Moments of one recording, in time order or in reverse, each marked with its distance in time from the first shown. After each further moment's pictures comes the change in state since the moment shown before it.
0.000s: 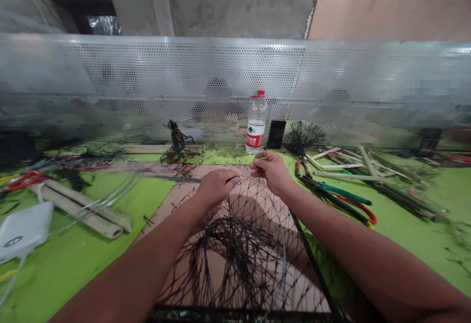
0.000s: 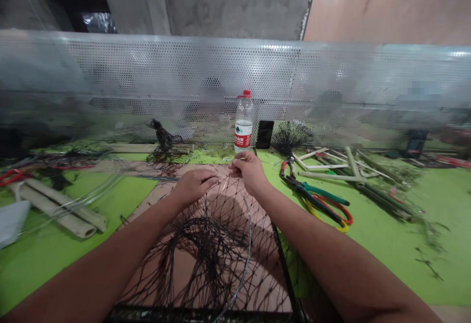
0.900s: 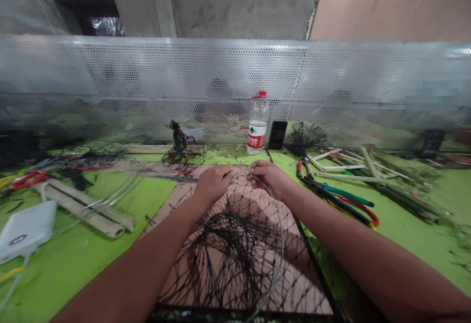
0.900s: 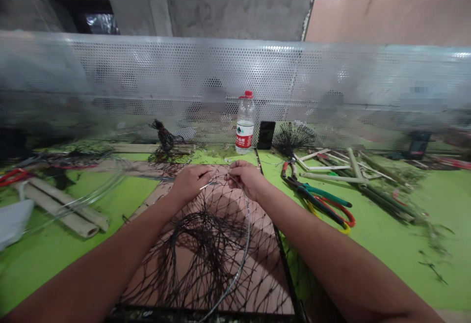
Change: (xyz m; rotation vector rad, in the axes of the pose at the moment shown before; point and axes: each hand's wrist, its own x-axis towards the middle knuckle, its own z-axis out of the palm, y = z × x) left_hand 0.001 -0.003 -0.009 -0.001 0.075 -0.157; right_hand -0.006 0.003 0.001 0.054 -0.197 0.281
